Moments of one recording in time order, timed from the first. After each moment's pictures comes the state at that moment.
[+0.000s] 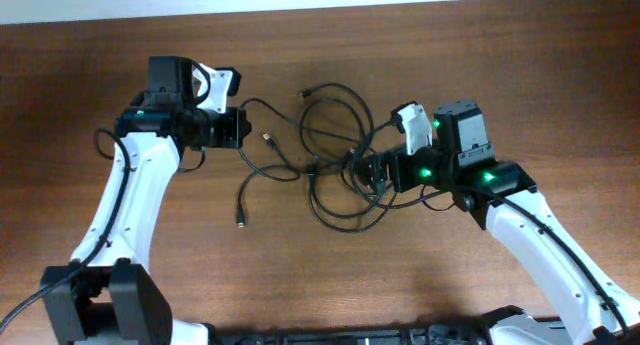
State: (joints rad) left arm -0.04 1.63 1.30 -0.77 0.45 0.04; right arm 0.29 1.32 0.88 -0.41 -0.48 0.14
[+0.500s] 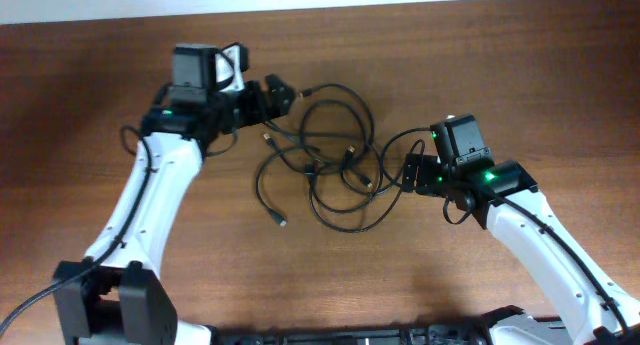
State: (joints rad) left arm -0.15 1.63 1.30 -0.51 0.44 -0.42; right arm 0.28 1.32 0.88 -0.70 0.08 0.44
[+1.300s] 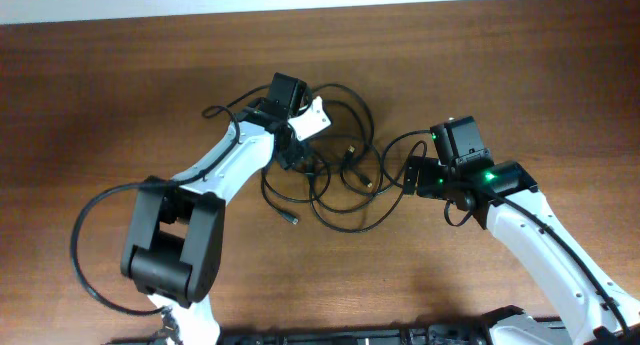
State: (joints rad) left arm -0.40 1.95 1.30 -0.54 -0.08 0.67; right arm 0.28 1.32 0.88 -0.73 0.09 0.45
